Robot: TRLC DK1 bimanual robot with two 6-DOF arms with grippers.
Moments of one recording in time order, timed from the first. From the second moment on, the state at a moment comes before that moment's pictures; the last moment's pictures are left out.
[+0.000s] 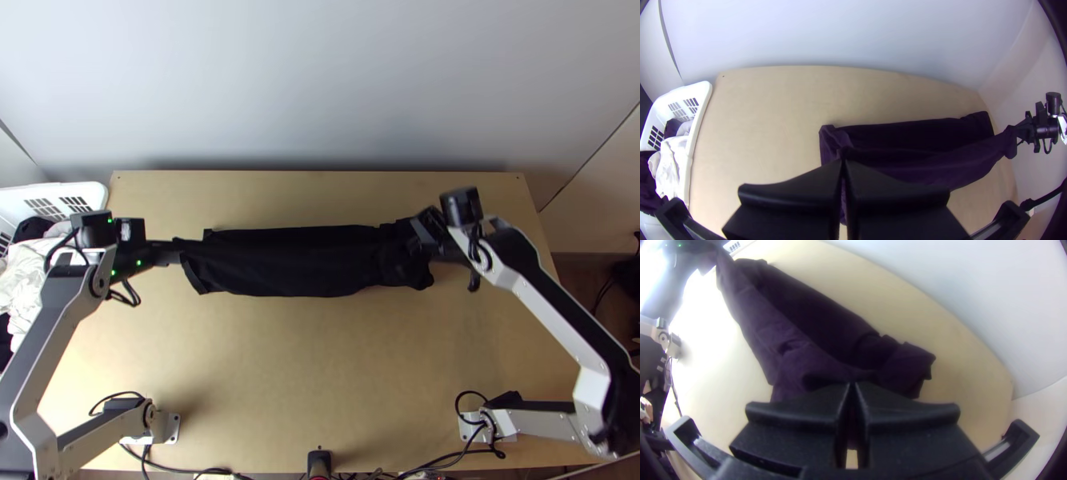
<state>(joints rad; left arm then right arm) 0.08 1.17 0.97 -0.51 0.26 0.01 0.40 1.42 1.23 -0.70 -0.14 -0.26</state>
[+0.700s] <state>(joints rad) 0.07 1.62 1.19 -0.33 0.25 0.03 0.30 1.84 1.54 -0.69 -0.13 -0.31</state>
